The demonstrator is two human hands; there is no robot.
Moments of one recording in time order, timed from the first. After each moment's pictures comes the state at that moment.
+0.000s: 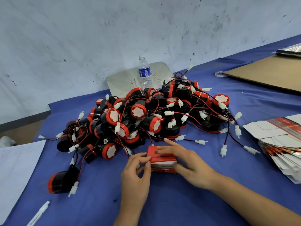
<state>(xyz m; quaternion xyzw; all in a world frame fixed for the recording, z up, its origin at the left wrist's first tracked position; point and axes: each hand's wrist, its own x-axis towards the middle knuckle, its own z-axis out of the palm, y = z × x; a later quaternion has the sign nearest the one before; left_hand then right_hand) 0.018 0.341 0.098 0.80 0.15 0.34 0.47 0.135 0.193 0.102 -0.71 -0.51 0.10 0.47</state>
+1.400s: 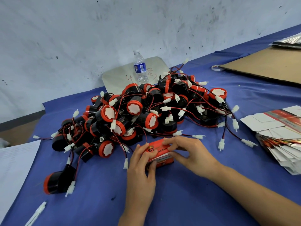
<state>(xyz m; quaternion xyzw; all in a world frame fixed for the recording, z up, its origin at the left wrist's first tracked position) 0.022 0.332 0.095 0.88 0.11 0.31 0.33 0.147 0.192 0.100 -0.73 -0.50 -0.06 0.46</state>
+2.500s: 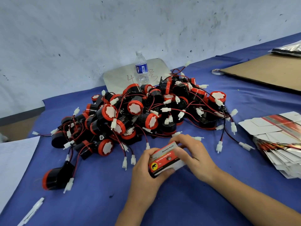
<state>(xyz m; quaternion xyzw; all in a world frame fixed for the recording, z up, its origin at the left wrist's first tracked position) 0.020 0.323 0.102 0.84 0.09 0.22 0.50 0.137 0.188 0.103 -0.72 -0.43 -0.02 0.54</state>
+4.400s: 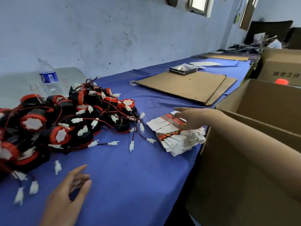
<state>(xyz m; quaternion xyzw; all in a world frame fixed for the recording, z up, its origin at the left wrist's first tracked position) 0.034 0.310 0.076 0.85 0.08 0.16 0.50 0.217 -0.036 0.214 -0.97 -0.17 0.13 -0.07</state>
